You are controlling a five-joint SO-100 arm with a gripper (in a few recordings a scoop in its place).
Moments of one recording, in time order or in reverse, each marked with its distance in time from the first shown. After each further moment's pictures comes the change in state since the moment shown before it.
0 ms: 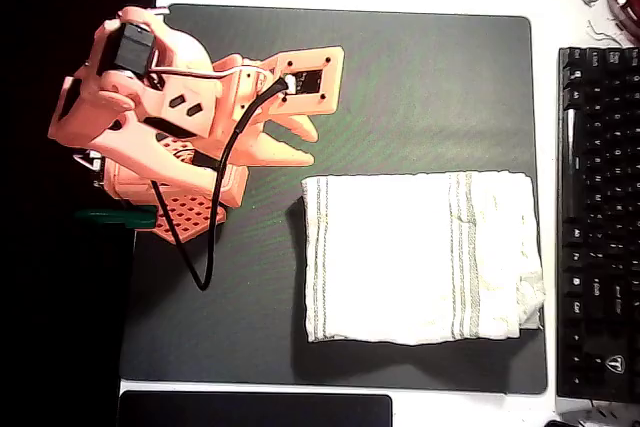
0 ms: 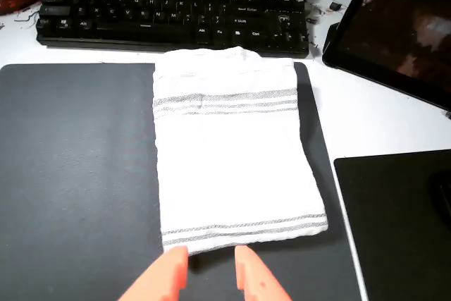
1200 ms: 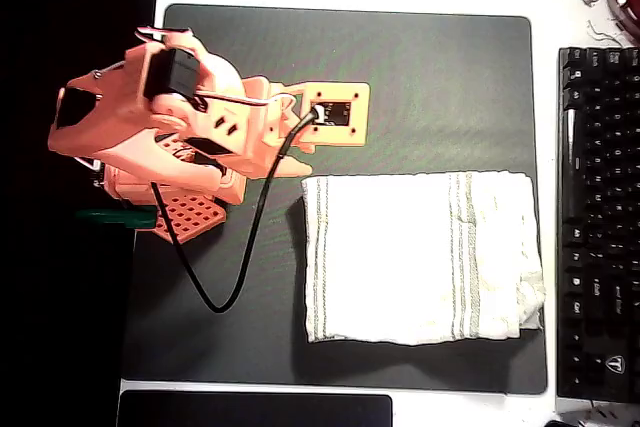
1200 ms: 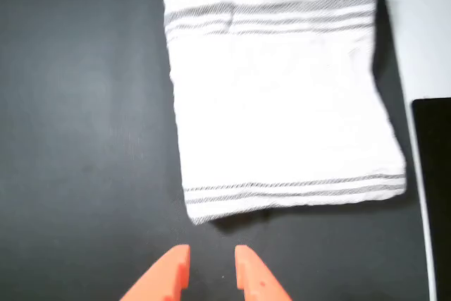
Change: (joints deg) arm -6.8 7.1 27.2 -5.4 5.5
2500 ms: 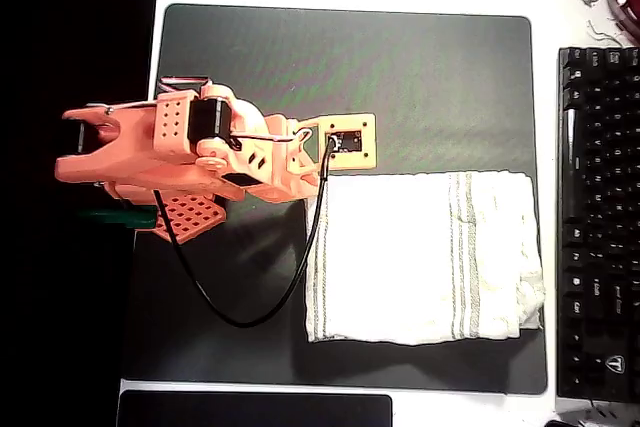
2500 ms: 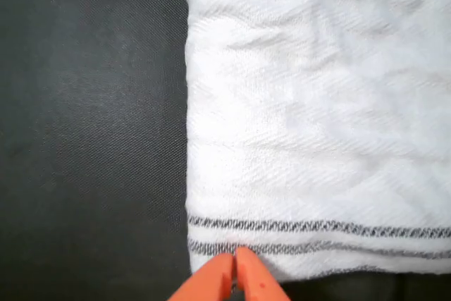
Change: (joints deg) arm -4.2 26.7 45.4 -16.8 -1.1
